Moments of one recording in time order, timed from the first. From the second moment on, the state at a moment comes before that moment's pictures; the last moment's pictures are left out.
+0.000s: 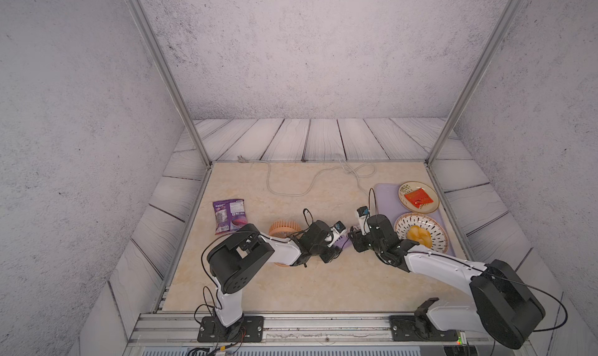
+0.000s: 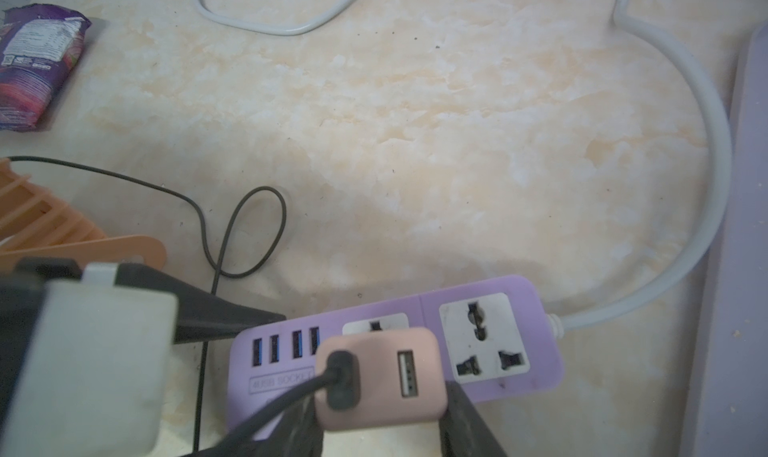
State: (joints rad) left arm -0.89 1.85 0.82 0.31 0.14 0.04; right arm 0.60 1.31 0.56 0.01 0.00 0.25
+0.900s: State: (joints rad) left arm -0.89 1.85 0.86 0.24 0.12 0.07; right arm 0.63 1.31 0.57 0.00 0.05 0.23
